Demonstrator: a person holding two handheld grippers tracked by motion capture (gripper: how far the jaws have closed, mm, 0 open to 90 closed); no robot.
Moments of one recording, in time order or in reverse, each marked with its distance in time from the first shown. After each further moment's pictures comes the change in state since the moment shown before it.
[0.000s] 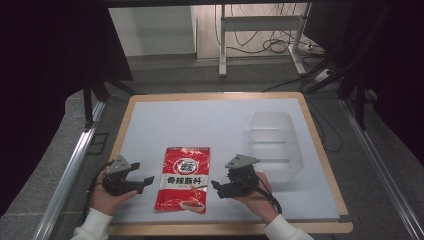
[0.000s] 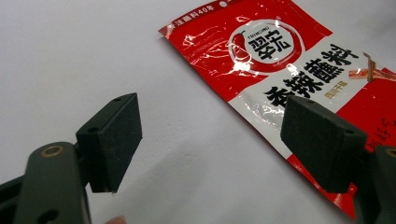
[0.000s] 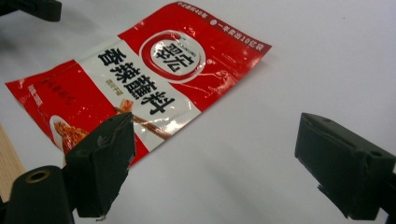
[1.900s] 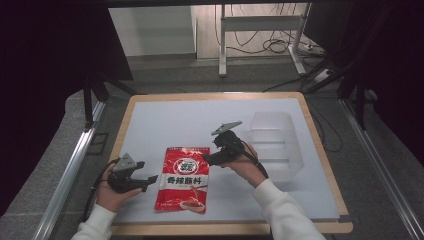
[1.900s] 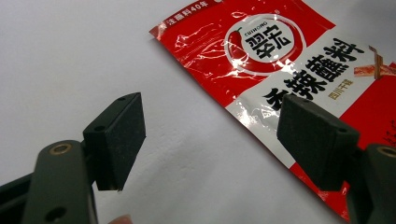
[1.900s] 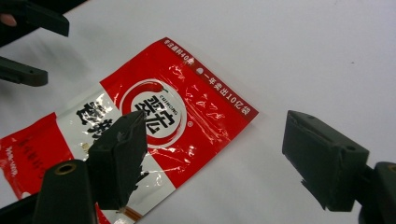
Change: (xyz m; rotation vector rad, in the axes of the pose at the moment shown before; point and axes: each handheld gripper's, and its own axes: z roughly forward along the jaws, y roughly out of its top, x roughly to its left) left arm -0.002 0.008 0.011 0.037 -0.005 0.040; right arm -0.036 0.077 0.046 0.098 0.071 -0.002
